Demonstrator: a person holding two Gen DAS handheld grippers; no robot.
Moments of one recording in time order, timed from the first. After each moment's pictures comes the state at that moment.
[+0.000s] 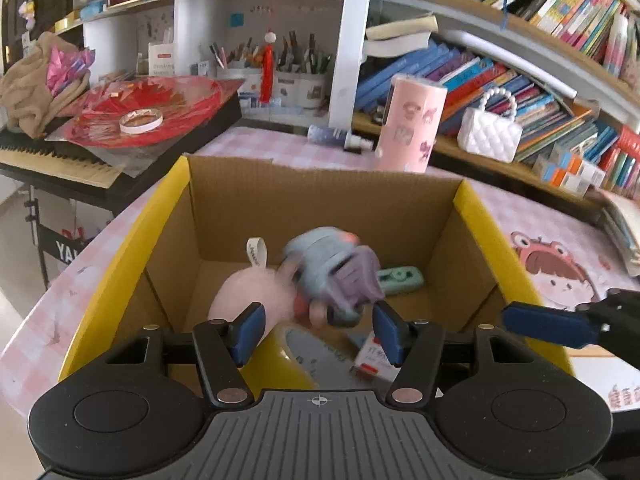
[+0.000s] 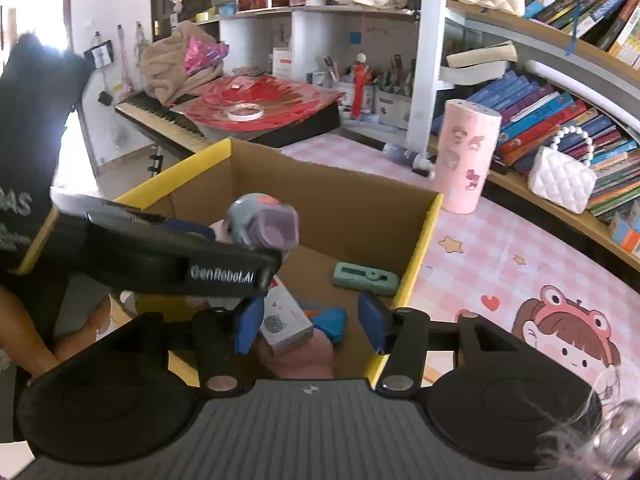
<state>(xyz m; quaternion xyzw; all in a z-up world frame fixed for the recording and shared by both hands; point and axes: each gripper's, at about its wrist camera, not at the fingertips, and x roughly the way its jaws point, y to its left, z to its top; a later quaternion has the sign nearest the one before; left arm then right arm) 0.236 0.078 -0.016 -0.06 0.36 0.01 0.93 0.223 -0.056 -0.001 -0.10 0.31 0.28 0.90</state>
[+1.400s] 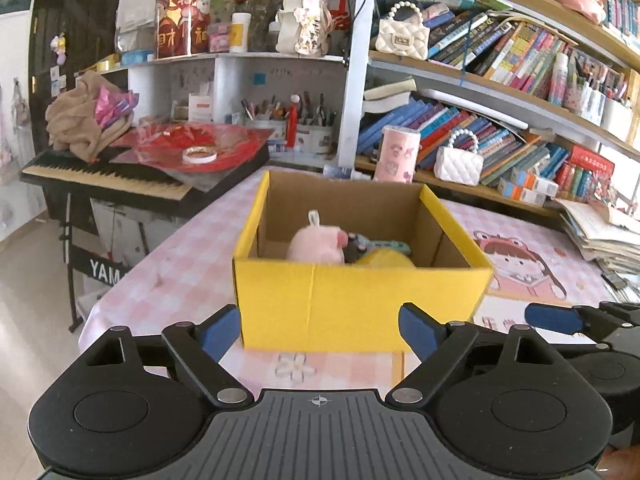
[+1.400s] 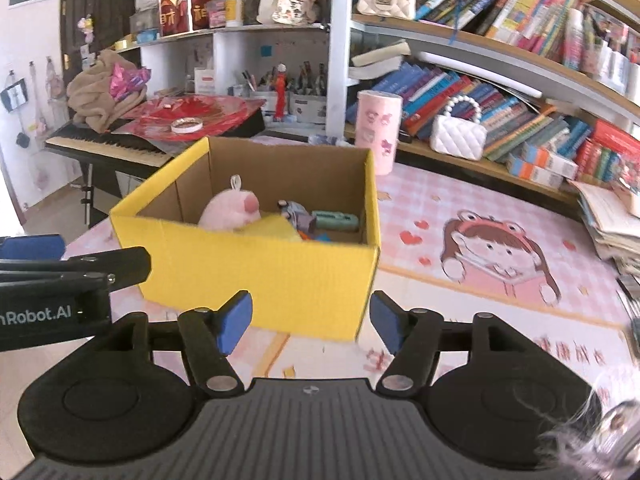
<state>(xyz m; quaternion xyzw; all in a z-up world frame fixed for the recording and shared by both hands) 0.043 0.109 0.024 -0.05 0.28 0.00 0.96 0.071 -0.046 0.005 -0.05 0.30 0.12 0.95</state>
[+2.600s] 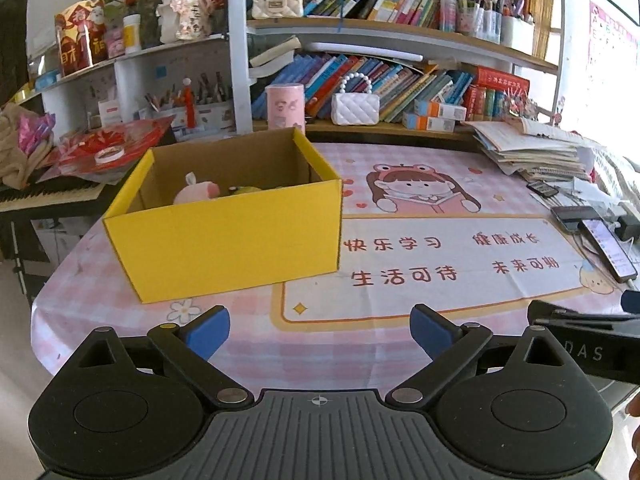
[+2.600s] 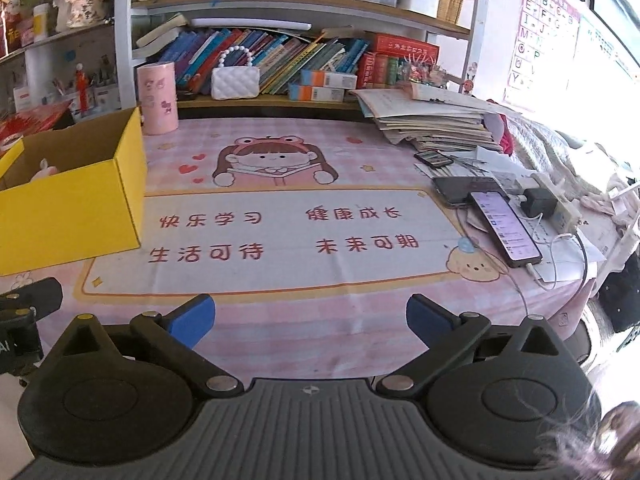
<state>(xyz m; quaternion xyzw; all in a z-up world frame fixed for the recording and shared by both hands) -0.001 0.010 0.008 0.04 0.32 -0.10 0.94 -0.035 -0.167 -0.010 0.01 0.33 -0.15 0.93</state>
